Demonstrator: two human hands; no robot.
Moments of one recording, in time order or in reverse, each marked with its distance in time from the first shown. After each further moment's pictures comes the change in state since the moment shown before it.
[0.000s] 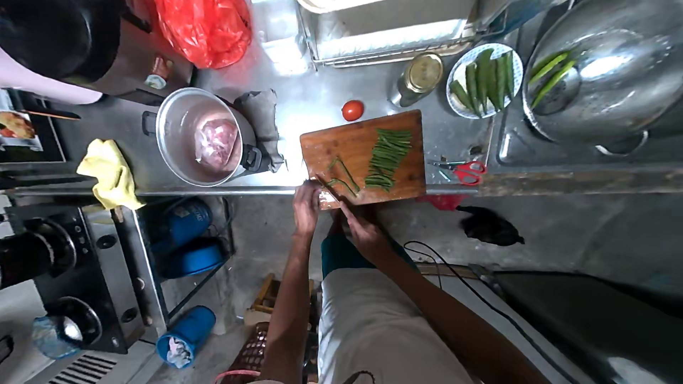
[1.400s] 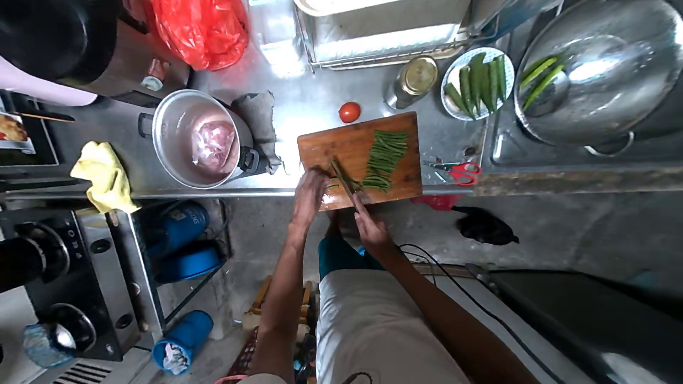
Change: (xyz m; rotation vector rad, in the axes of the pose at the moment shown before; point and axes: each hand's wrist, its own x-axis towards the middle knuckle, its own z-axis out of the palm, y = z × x) left_hand 0.037 0.036 -0.024 0.095 -0.254 0.169; right_hand 0.006 0.014 -0.012 0.152 0.086 0.159
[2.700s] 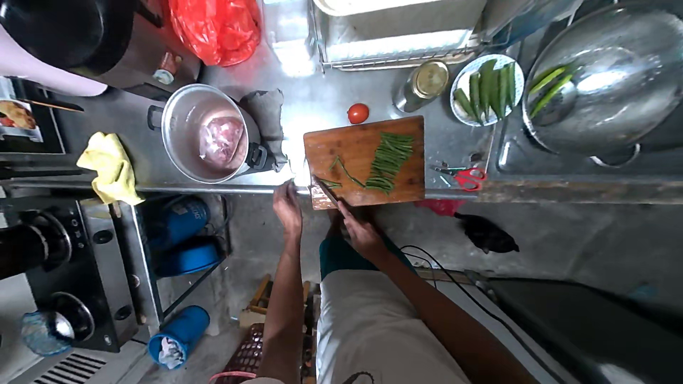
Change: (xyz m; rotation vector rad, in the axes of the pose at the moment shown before) left_hand -0.048 -0.047 0.007 -0.001 0.377 -0.540; right_hand 0.004 -0.015 0.016 0.018 -0.286 -0.049
